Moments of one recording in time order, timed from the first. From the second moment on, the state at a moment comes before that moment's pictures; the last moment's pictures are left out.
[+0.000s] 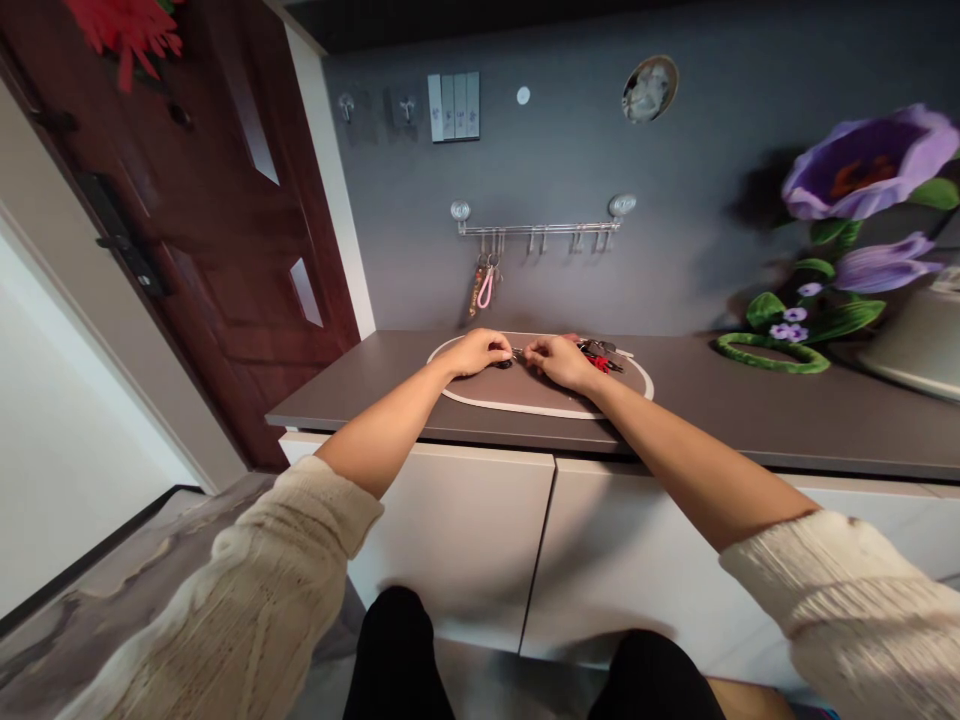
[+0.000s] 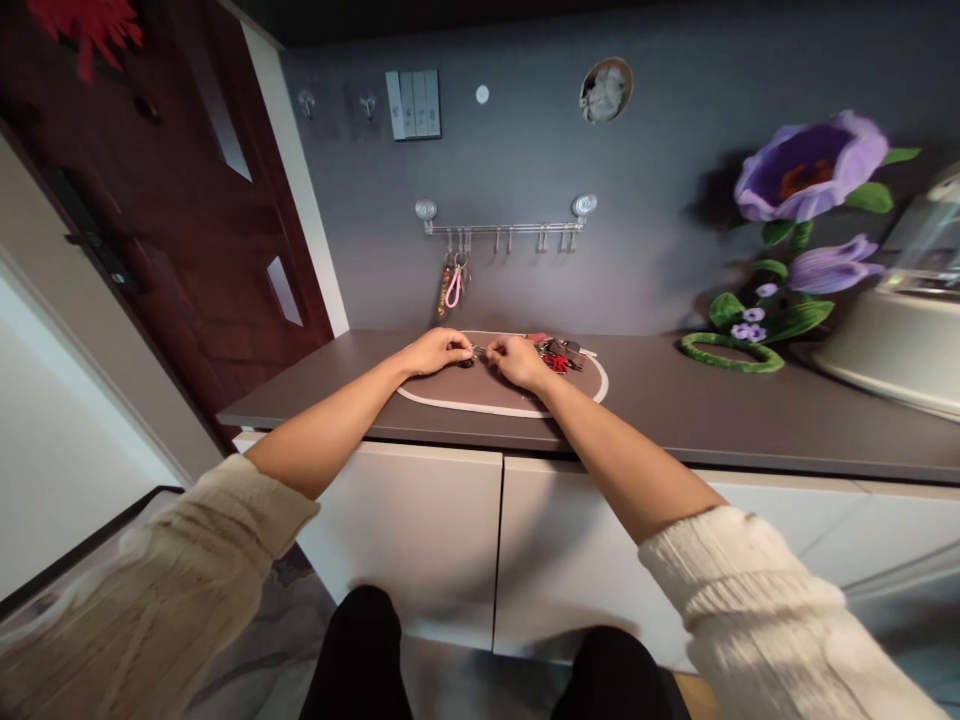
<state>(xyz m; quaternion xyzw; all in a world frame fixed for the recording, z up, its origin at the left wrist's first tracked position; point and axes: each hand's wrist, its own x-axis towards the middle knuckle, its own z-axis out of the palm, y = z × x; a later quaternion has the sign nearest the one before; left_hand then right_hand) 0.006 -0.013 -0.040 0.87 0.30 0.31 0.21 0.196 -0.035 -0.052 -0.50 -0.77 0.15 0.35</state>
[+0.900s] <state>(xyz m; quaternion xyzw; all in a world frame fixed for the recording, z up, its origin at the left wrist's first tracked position) 0.017 -0.018 -0.041 0.69 0.29 0.47 0.47 0.182 -0.051 -0.041 -0.41 -0.69 0.34 0.50</state>
